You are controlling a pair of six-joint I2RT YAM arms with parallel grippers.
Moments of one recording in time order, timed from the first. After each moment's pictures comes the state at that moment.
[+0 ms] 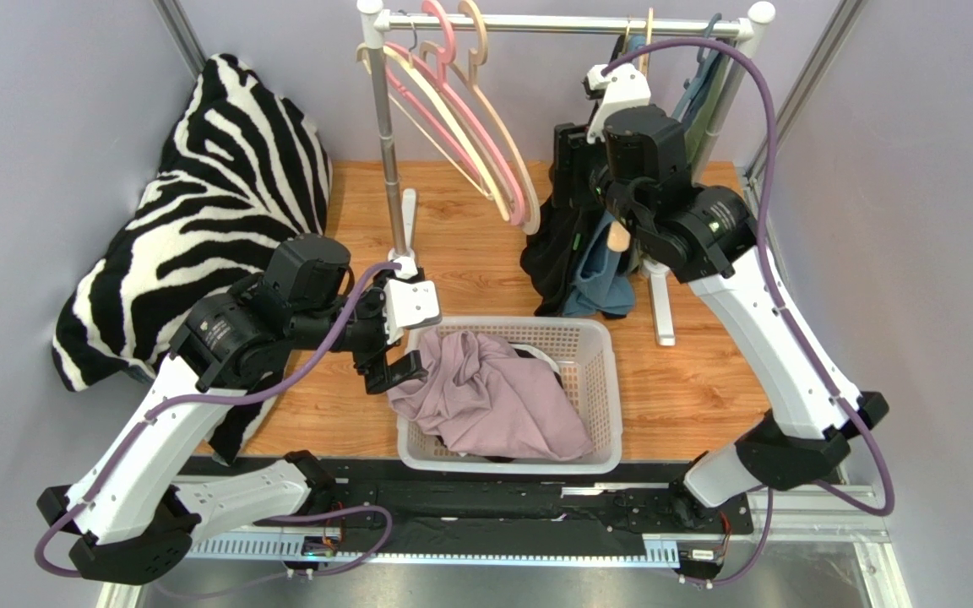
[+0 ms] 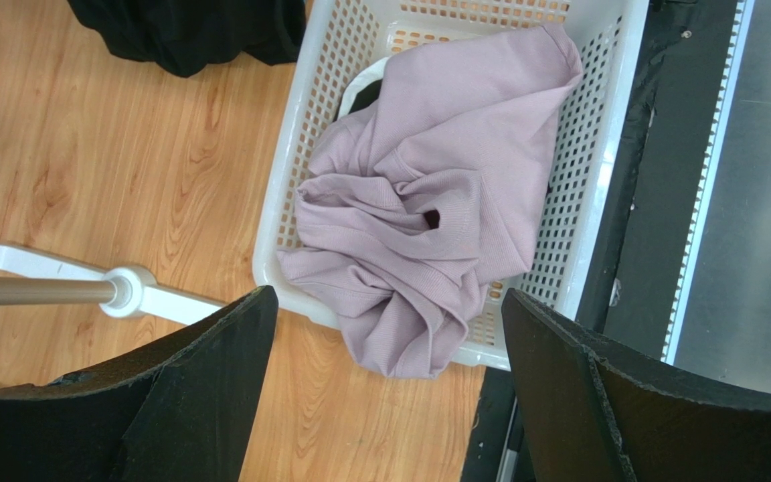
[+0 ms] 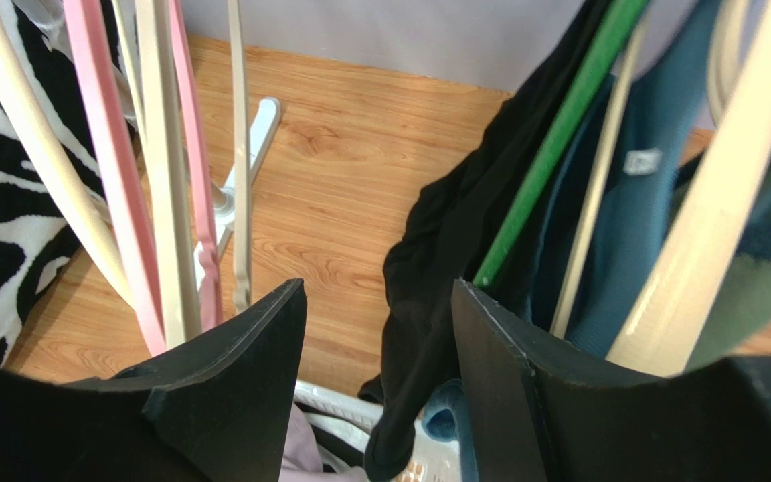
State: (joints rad) left arm -0.74 1.01 1.47 -1.15 0.40 0.51; right arm 0.68 1.52 2.04 -0.86 0.37 0.21
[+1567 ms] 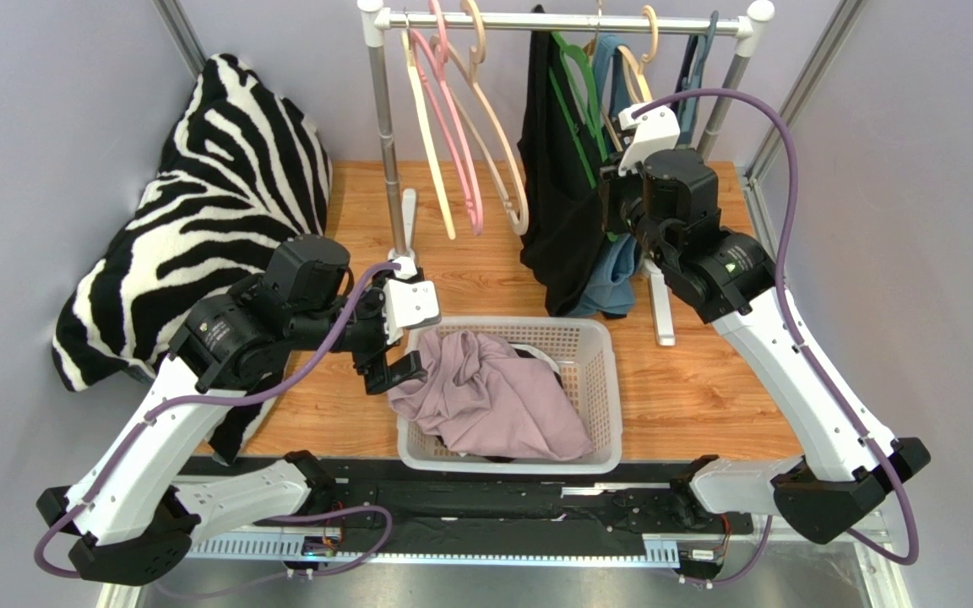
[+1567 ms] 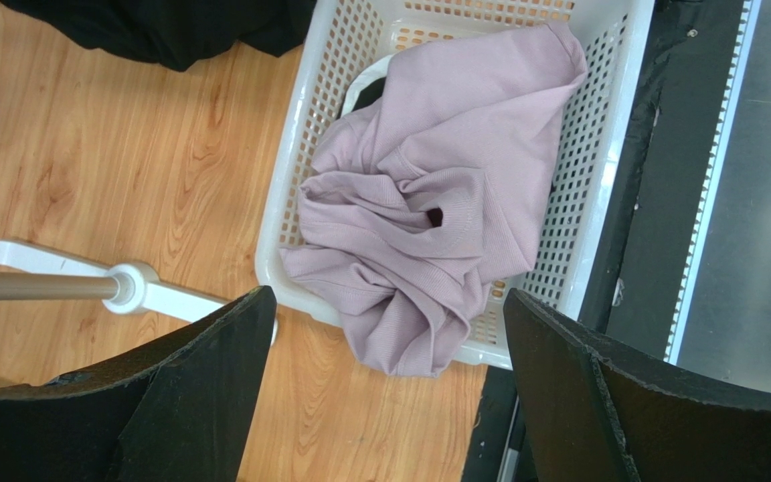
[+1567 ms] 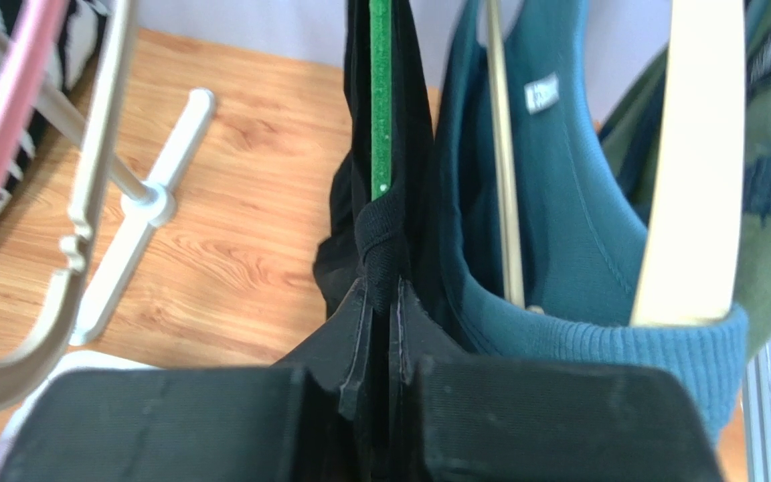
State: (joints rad) left arm -0.74 1.01 1.47 -1.15 0.39 0.51; right arm 0.57 1.27 1.59 -0.61 0.33 0.09
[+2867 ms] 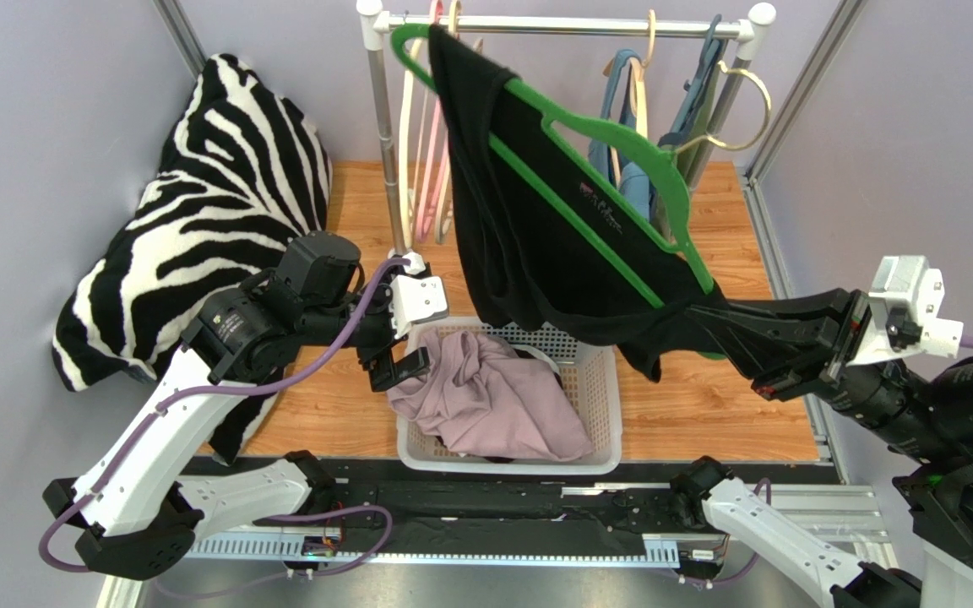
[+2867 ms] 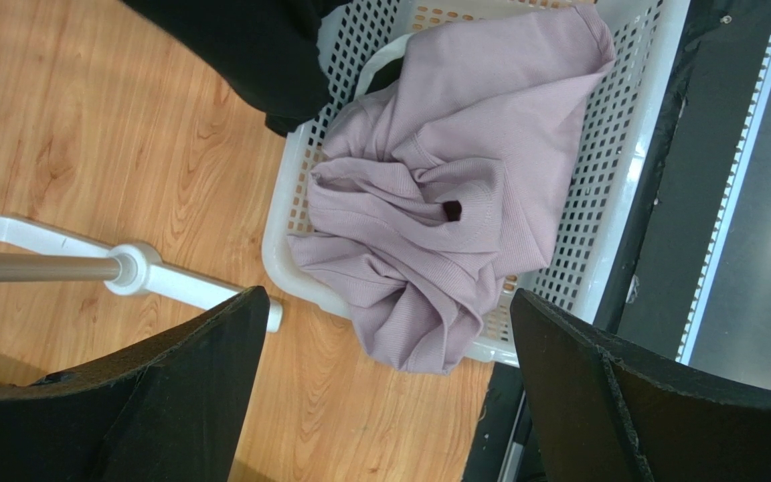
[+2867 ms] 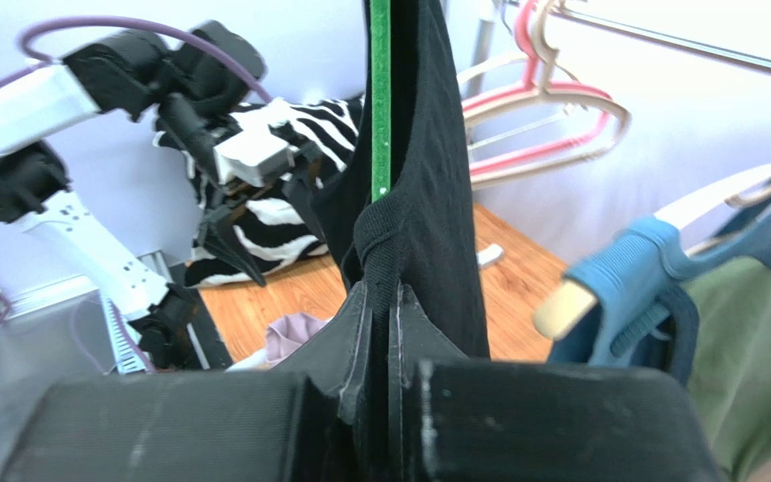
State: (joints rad) left arm -0.74 1.04 1.46 -1.14 0.35 0.50; right arm 0.57 0.69 1.66 -0.75 -0.39 0.05
